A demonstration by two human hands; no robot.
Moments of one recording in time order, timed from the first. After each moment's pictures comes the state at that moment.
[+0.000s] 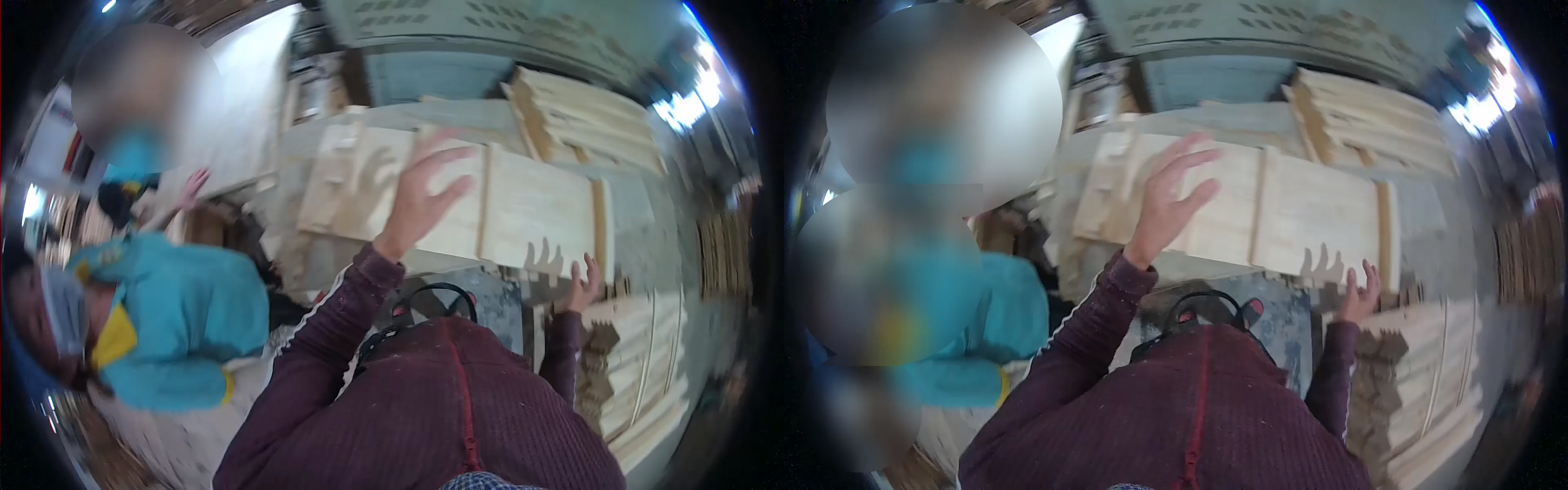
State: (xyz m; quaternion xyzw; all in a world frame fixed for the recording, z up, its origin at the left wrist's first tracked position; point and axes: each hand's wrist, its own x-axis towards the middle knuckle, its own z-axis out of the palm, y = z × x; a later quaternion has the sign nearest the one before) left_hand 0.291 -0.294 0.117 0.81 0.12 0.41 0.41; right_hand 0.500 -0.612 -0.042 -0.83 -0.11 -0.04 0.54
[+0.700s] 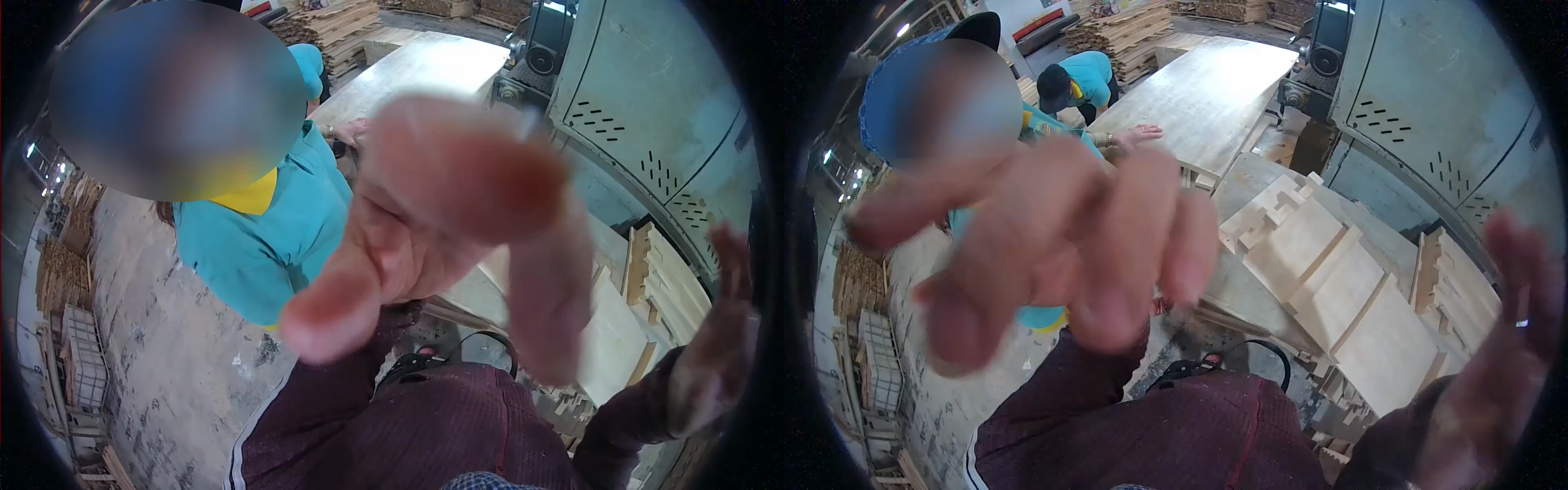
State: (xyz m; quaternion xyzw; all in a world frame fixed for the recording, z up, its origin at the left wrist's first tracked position) left_hand 0.051 -0.325 0.281 0.47 -0.51 0.39 0.60; right_hand 0.295 -0.439 0.327 -0.32 -0.83 -0.06 0.45
